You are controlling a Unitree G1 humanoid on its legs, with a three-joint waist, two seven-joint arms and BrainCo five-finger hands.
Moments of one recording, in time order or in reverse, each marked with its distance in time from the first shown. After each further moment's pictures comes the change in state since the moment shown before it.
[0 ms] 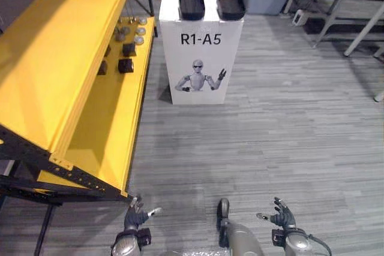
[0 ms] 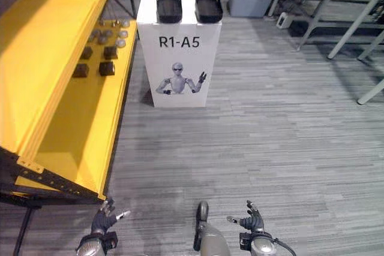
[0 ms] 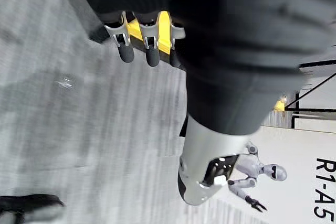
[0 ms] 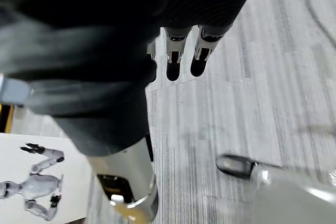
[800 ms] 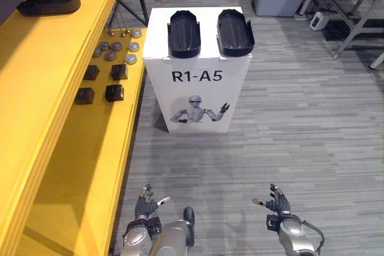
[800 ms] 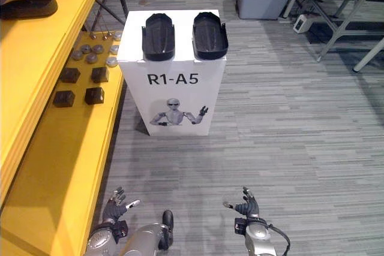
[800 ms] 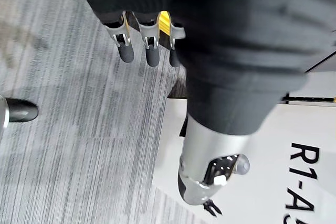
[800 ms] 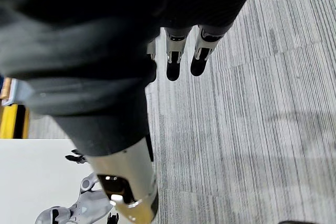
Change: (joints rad) left arm 0.034 -0.058 -0.001 -0.001 -0.006 0.005 -0.003; right arm -0.047 0.039 0.042 0.040 0.048 0.001 -0.027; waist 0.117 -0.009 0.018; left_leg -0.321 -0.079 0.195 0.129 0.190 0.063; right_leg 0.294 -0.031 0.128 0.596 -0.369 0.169
